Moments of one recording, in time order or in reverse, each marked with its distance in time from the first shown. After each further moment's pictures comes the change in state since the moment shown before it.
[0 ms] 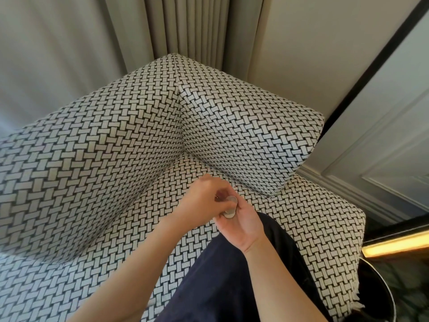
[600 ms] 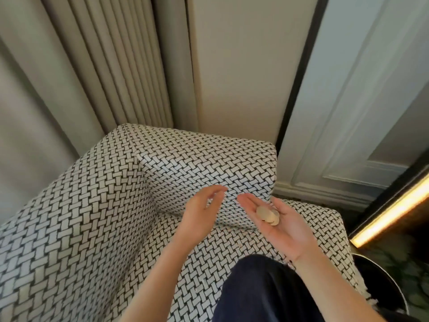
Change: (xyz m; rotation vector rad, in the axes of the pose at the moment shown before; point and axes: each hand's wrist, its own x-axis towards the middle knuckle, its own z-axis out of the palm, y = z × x) left_hand 0.069 0.033 -0.029 -0.238 -0.012 0.094; right_hand -0.051 -0.091 0.032 0.153 0.098 -0.395
